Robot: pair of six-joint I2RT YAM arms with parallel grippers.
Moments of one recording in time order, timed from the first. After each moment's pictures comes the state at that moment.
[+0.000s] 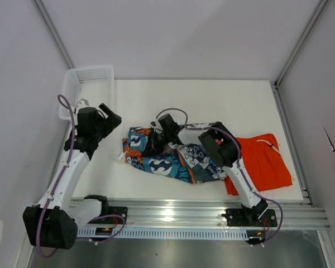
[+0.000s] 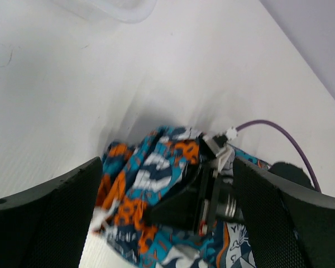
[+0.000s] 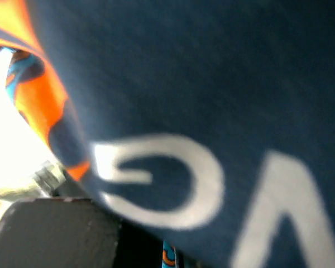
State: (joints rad) left arm -0.07 1.03 0.87 -0.41 -0.10 -0.76; right arm 0.74 2.43 1.62 0.06 -0.83 1.00
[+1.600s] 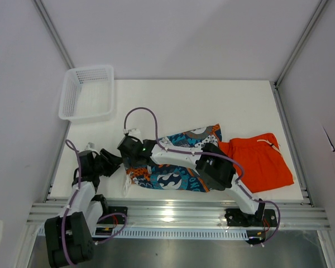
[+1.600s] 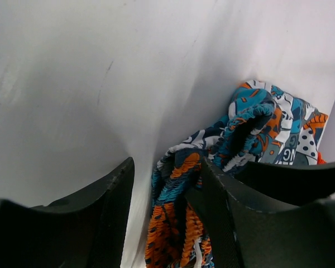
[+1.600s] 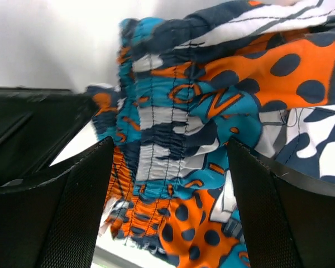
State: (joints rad) left arm 0.23 0.85 0.15 -0.04 0.44 -0.74; right arm 1.18 2.26 1.84 -0.55 0.29 0.69
